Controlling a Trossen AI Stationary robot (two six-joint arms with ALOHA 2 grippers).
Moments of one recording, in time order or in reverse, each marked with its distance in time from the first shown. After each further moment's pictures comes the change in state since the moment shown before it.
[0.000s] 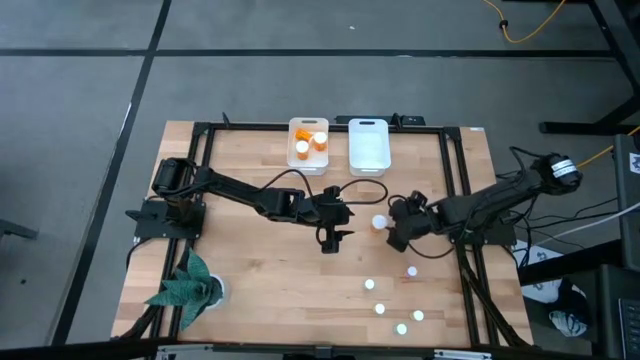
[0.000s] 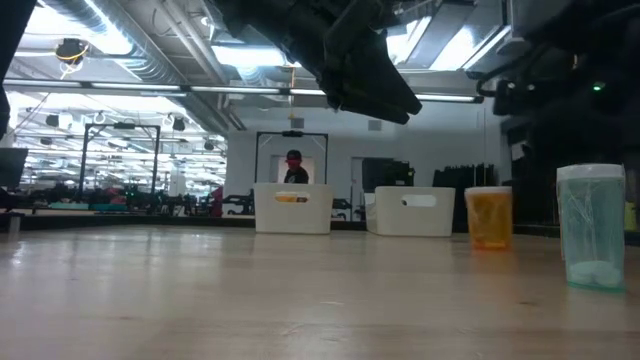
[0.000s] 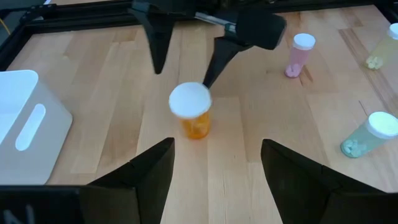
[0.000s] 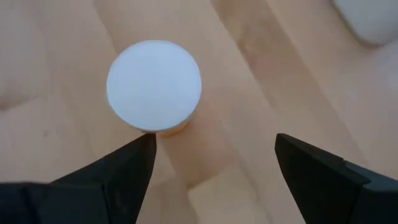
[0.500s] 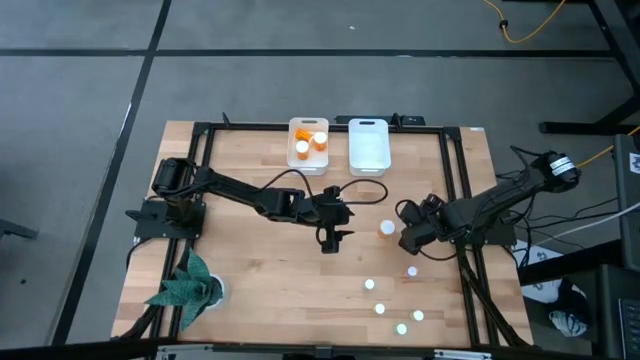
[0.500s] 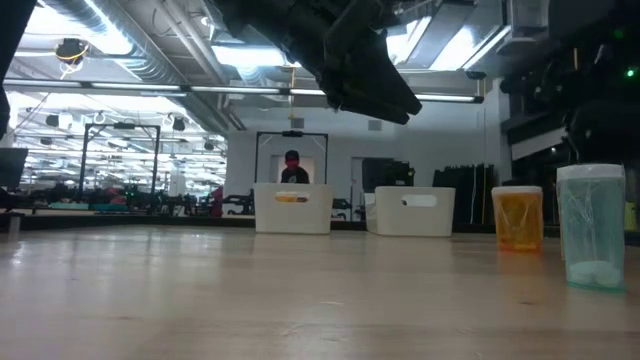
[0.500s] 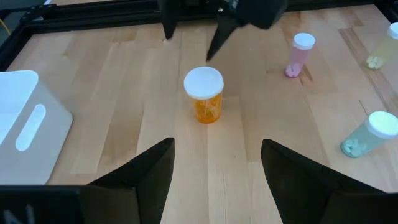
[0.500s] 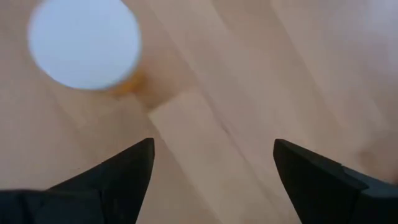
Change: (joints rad) left arm 0.000 0.000 0.000 0.000 0.000 0.002; right arm 0.099 0.000 0.085 -0.384 -0.052 0.244
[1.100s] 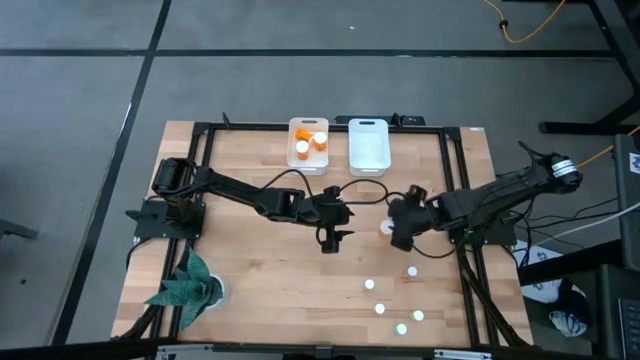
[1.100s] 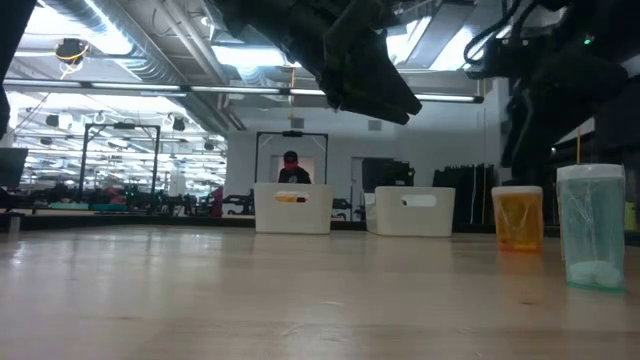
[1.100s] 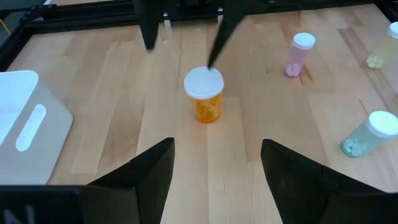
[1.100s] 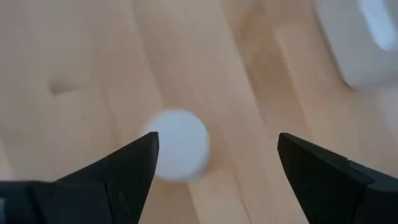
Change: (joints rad) left arm 0.000 0.000 0.000 -0.001 0.000 0.002; right arm -0.096 0.000 0.135 0.095 0.006 -0.375
